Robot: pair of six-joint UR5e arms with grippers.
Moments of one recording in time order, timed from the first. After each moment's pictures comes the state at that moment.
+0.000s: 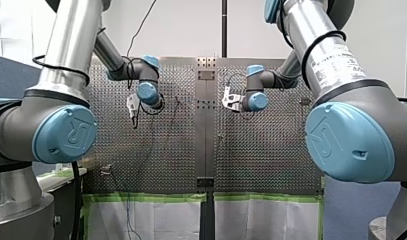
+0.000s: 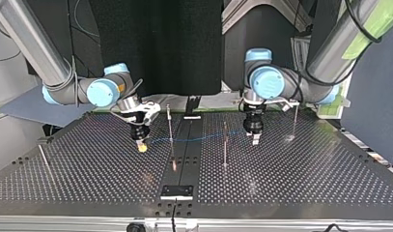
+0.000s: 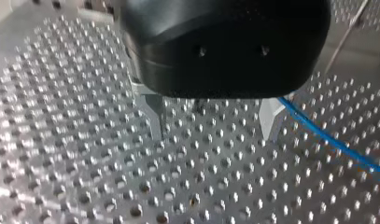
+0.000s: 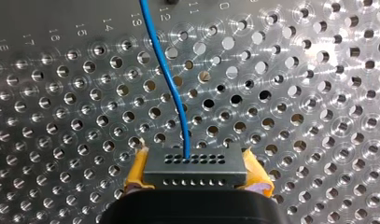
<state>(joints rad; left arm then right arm) -0.22 -1.83 -1.77 -2.76 -1.80 -1.79 2.03 -0.95 1.33 -0.37 1.40 1.75</state>
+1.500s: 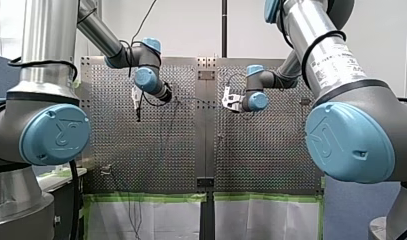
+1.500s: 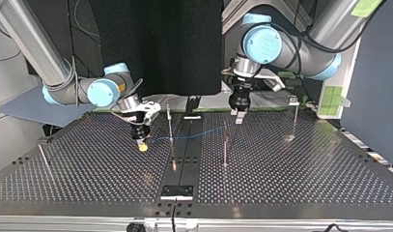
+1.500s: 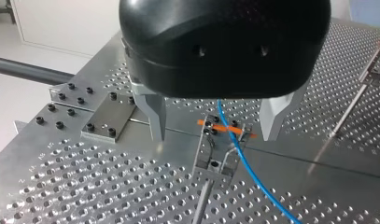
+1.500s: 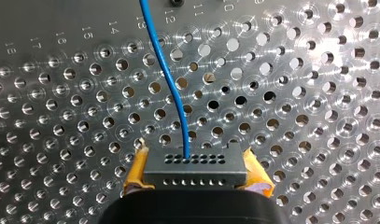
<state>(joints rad) -0.33 -1.65 -1.90 -2.82 -1.77 -1.77 2.03 -0.95 1.33 -0.36 1.40 1.76</state>
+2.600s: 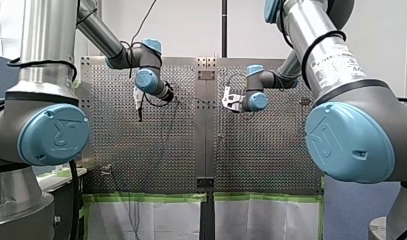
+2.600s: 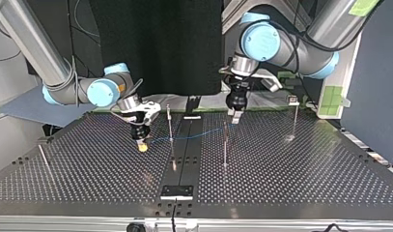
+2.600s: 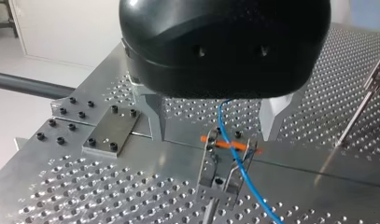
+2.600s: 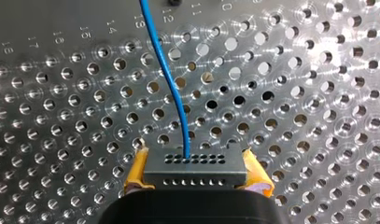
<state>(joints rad) -0.35 -1.65 -1.91 -2.78 -1.75 -1.76 2.03 -0.95 1.33 -0.36 1.40 1.76</state>
